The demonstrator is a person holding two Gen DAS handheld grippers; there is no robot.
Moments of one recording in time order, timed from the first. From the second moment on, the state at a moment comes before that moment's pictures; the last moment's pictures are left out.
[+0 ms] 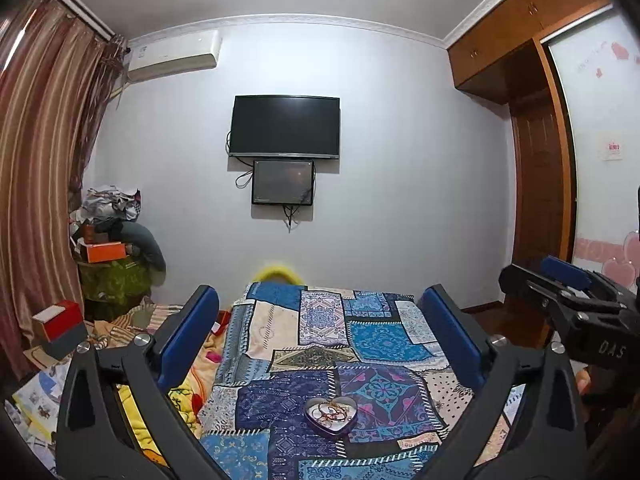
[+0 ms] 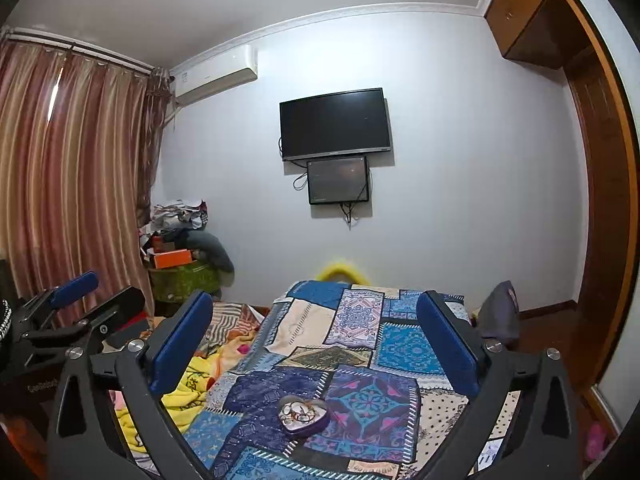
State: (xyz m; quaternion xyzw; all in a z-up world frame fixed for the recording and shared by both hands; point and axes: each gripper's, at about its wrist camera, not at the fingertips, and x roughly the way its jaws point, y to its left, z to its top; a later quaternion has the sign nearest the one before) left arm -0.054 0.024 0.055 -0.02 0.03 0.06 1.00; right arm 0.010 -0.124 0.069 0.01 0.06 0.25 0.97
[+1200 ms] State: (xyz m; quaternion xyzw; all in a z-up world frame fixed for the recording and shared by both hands) left arm -0.043 0.024 0.047 -0.03 0.05 0.07 1.00; right arm 0.004 -0.134 0.064 0.00 0.09 0.25 0.97
